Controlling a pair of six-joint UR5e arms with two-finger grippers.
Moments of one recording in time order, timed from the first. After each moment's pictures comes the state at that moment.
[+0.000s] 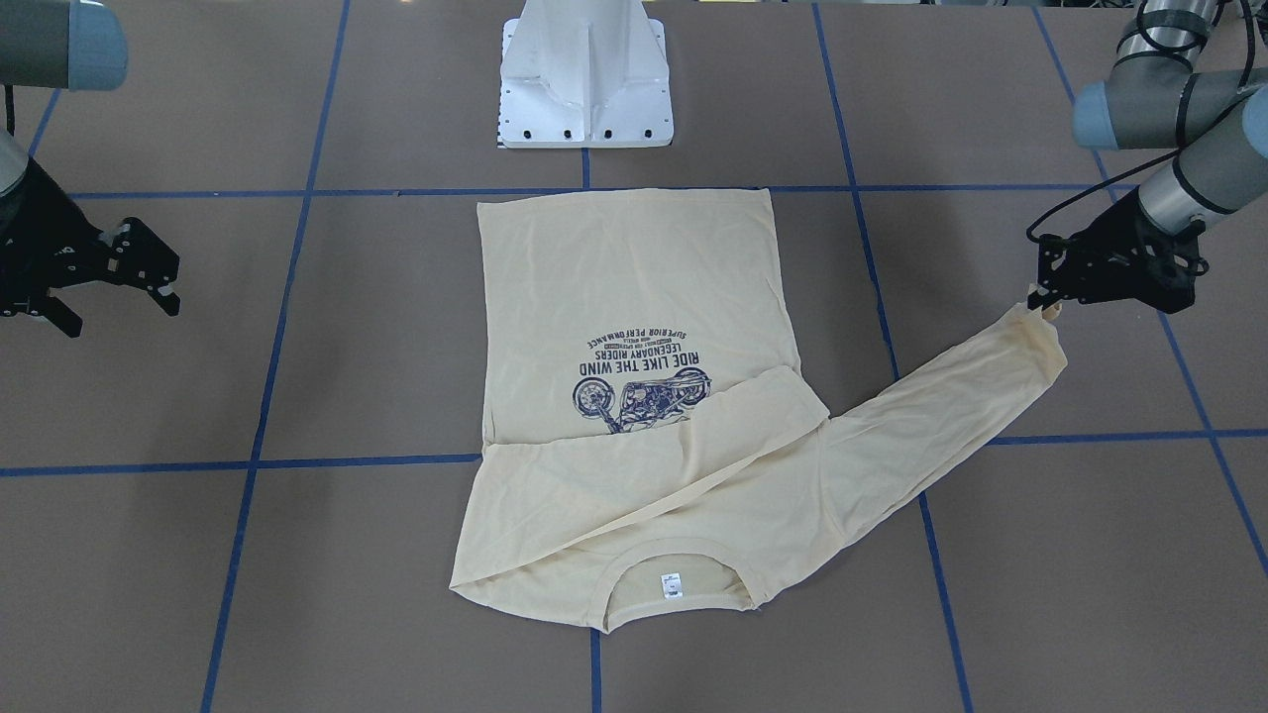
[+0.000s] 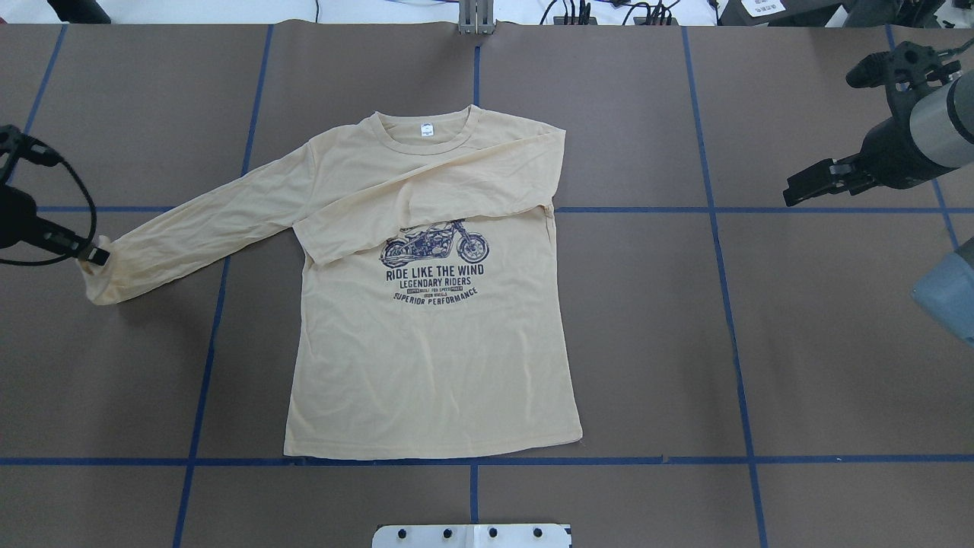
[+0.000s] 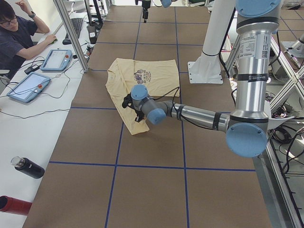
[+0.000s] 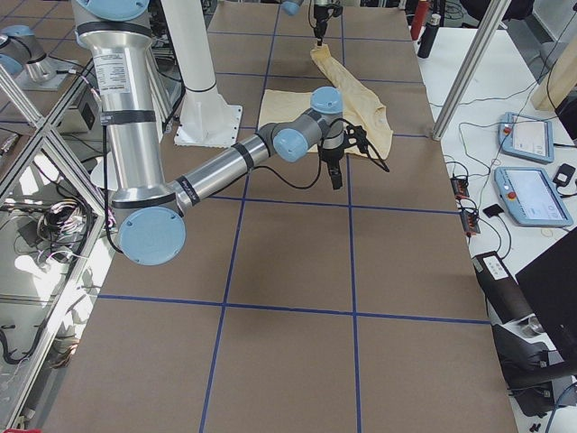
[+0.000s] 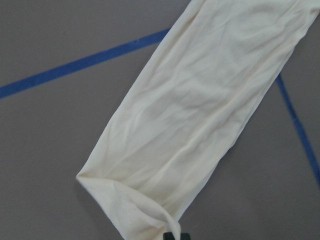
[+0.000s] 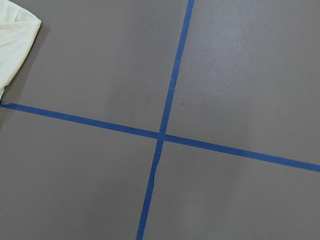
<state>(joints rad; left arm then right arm) -1.04 -1.65 -1.76 -2.00 -2.35 -0.46 1.04 -1.44 1.98 -1.43 2.15 0.62</state>
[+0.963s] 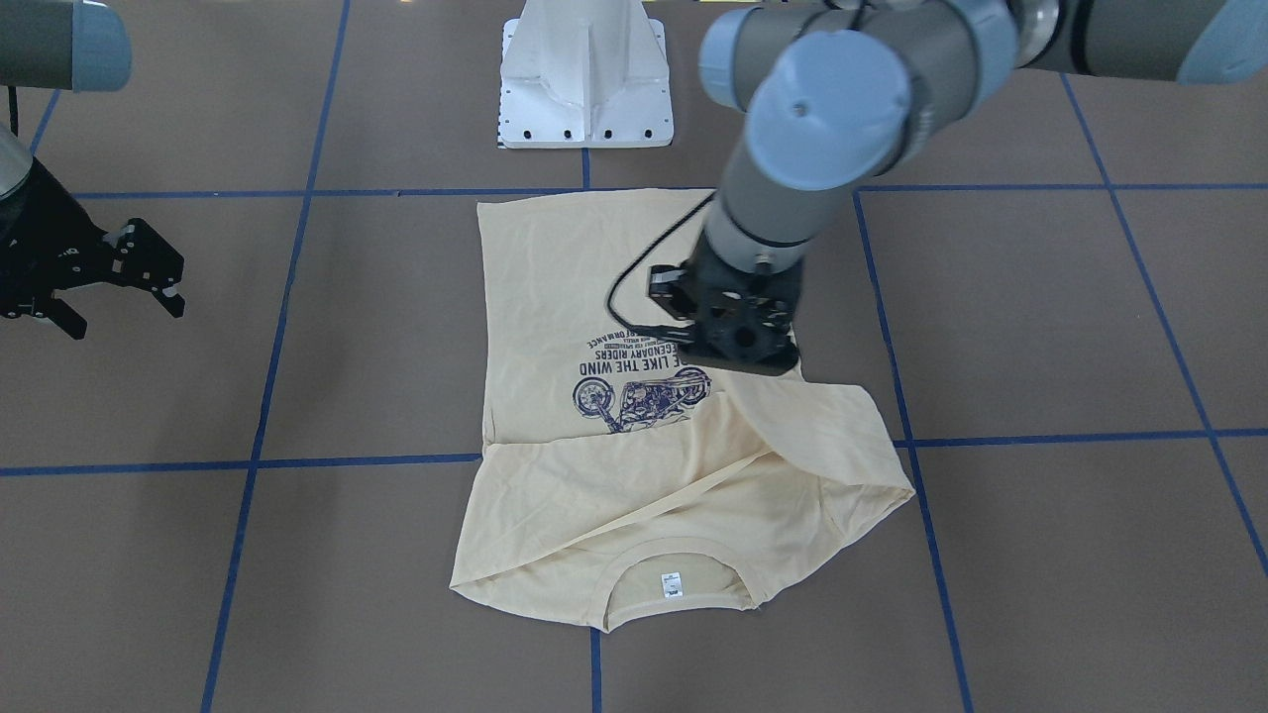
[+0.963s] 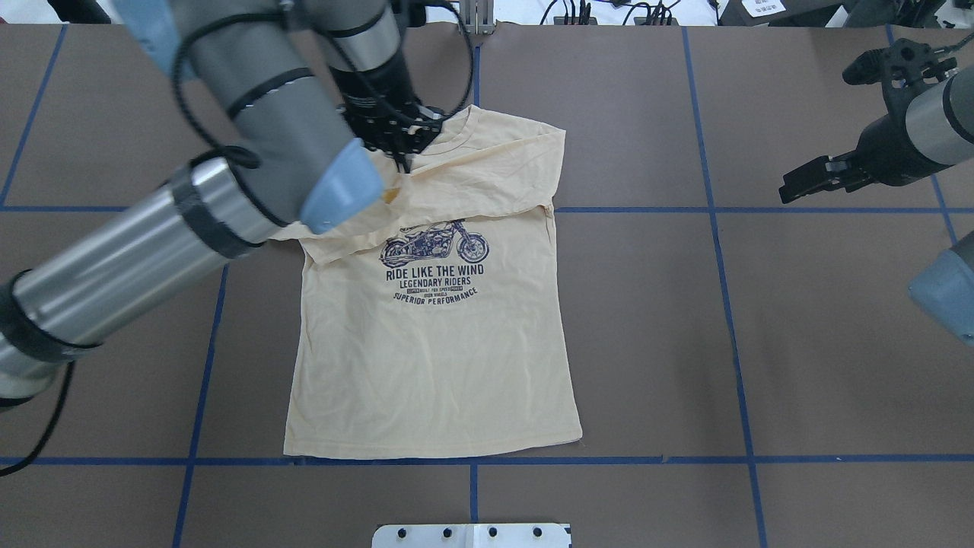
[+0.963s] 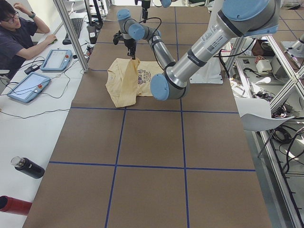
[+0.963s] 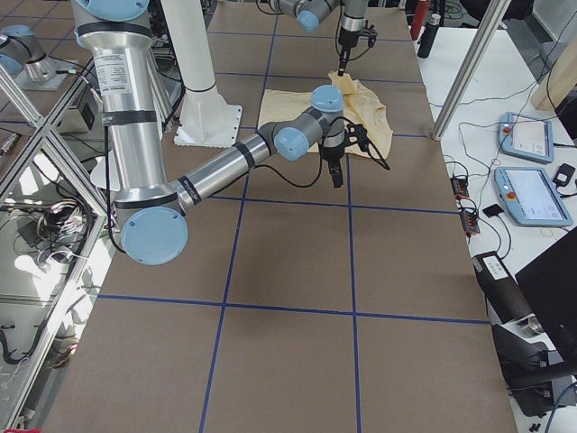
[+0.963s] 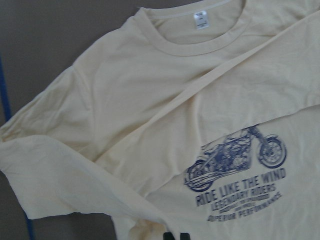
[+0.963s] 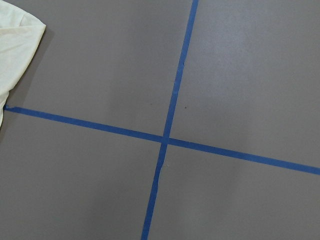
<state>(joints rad) -0.79 -2.59 -1.44 -1.33 -2.22 -0.85 1.04 -1.43 1.98 -1.43 2.15 0.63</state>
